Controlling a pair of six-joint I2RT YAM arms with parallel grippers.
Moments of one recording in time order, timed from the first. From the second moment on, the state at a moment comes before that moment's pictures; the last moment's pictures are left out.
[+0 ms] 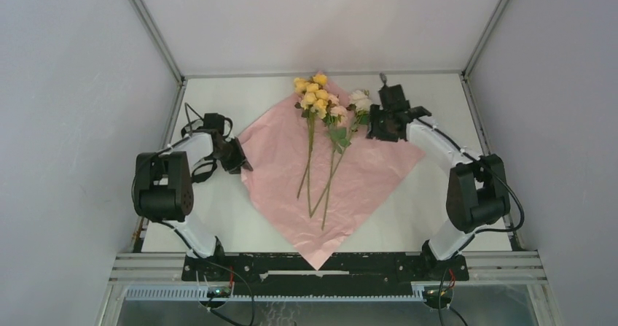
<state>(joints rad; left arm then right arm) 0.01 1.73 1.00 -0.53 0.31 -0.45 0.26 1.67 1.28 -0.57 0.03 0.40</state>
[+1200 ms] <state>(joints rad) -0.35 1.27 0.96 -0.36 -0.52 0.03 0.43 1.97 1.33 -0.40 -0.11 0.48</state>
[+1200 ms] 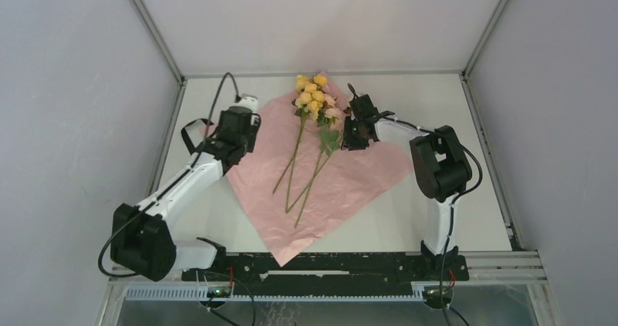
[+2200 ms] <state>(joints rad) -0.64 1.86 1.21 -0.55 -0.02 0.25 0.44 2.22 1.69 -0.46 -0.24 0.46</state>
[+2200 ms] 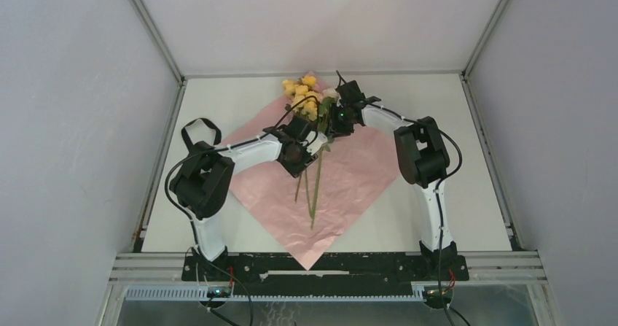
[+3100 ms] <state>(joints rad) -0.29 1.22 1.08 -0.80 0.27 0.45 0.92 1.33 0.92 -0.55 -0.52 -0.48</state>
